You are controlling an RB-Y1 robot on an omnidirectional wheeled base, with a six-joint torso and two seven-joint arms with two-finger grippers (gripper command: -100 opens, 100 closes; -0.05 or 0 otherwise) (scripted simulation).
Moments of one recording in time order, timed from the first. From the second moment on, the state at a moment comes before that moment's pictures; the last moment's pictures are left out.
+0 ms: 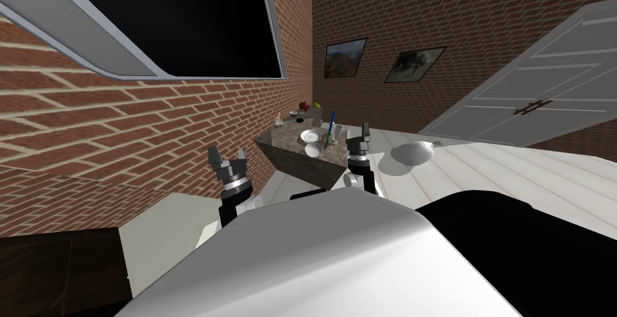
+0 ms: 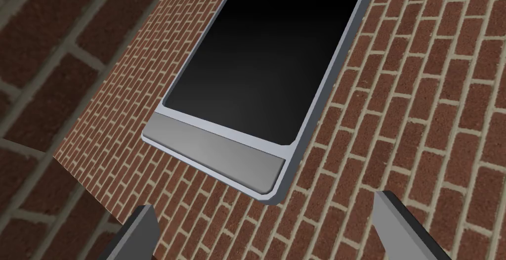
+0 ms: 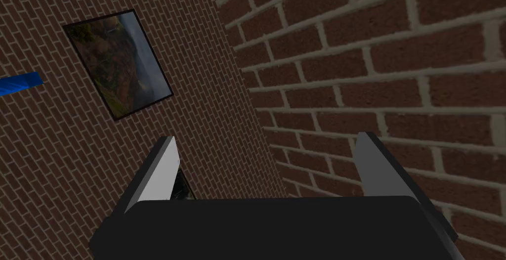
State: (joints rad) left arm 0.52 0.01 0.04 -2.21 0.09 -0.52 0.02; right arm 0.50 -0.02 -0.02 -2.25 -0.12 -0.52 -0.03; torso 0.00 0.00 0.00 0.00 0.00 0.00
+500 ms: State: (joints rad) left arm 0.52 0.01 0.04 -2.21 0.09 -0.52 0.02; right arm 0.52 -0.11 -0.02 -2.20 -0.19 -0.51 -0.15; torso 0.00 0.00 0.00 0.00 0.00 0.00
